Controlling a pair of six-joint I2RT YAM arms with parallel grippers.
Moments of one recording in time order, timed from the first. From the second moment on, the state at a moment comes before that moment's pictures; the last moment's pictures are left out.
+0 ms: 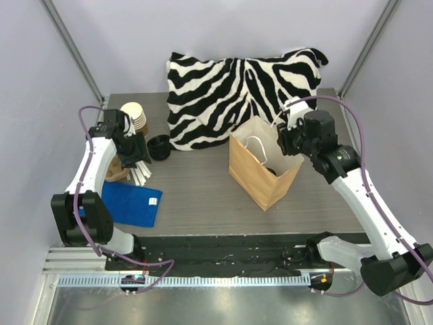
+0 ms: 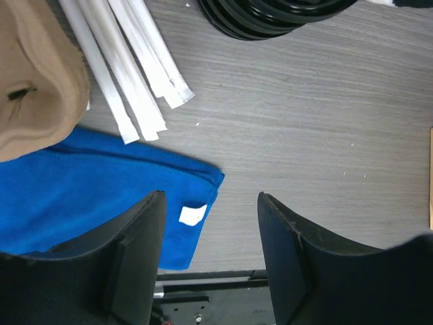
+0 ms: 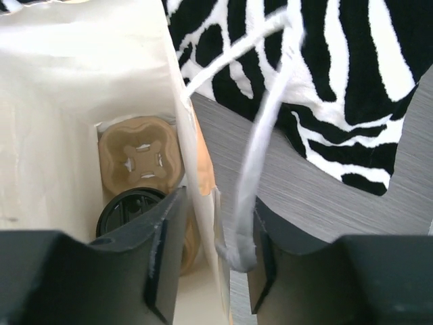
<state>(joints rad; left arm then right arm) 0.05 1.47 1.28 -0.96 0.14 -0.24 0.36 1.09 1.18 -0.61 0.02 -0.13</state>
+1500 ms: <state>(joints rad) 0.08 1.88 1.24 -0.54 0.03 -0.42 0.36 1.08 1.42 -0.80 -0.02 -0.19</state>
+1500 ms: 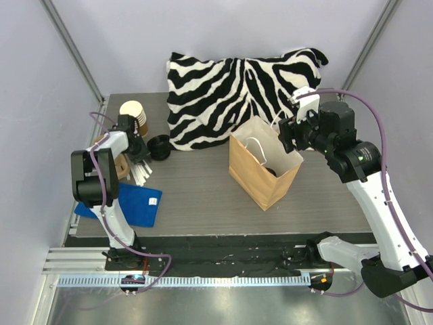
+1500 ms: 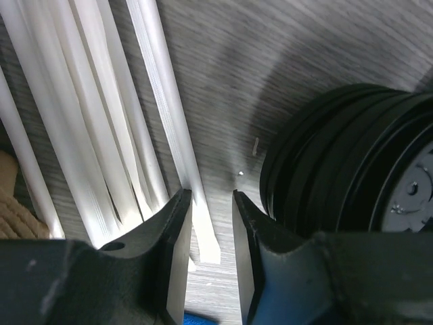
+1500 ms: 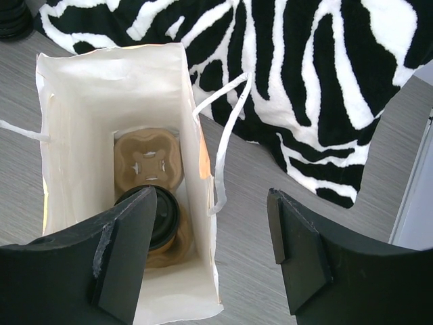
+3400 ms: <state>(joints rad) 0.10 1.52 1.32 -0.75 0.06 -0.54 0.36 1.06 1.47 -0.82 0.01 -0.21</state>
